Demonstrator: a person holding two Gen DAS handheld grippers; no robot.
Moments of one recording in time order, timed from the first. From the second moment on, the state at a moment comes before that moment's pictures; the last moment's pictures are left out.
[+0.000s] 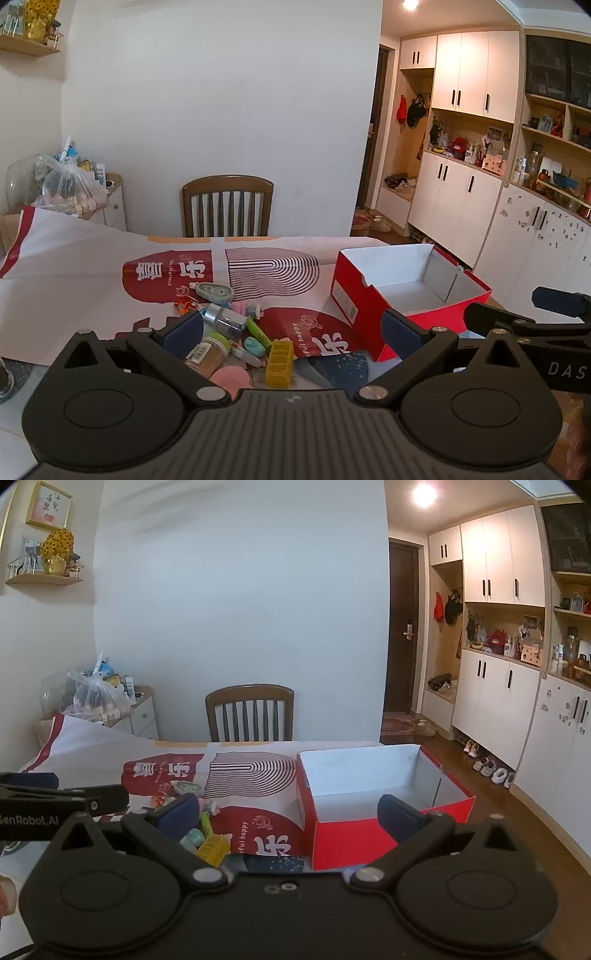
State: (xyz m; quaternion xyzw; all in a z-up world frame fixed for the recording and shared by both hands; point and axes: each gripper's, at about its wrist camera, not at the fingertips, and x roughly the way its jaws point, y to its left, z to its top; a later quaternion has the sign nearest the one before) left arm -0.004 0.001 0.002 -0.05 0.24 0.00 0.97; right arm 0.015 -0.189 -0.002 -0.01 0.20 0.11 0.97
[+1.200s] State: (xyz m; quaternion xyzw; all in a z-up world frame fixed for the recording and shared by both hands) left arm -0.017 0.017 -0.017 -0.06 0.29 0.04 0.95; right arm 0.020 -0.176 -0.017 0.00 0.24 0.17 0.96
